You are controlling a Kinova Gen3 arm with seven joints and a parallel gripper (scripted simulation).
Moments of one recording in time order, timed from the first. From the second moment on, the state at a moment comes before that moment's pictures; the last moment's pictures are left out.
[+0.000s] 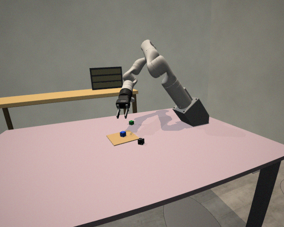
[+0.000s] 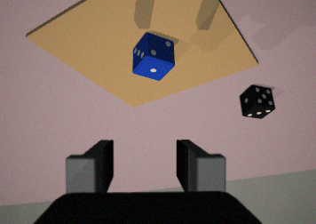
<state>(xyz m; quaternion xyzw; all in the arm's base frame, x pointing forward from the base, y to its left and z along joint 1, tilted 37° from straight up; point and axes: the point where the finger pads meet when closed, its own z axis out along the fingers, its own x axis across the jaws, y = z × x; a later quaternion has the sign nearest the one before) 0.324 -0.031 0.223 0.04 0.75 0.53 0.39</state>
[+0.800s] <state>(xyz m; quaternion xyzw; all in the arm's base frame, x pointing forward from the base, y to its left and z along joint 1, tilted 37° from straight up) 0.320 -0.089 0.314 0.07 0.77 0.41 0.47</state>
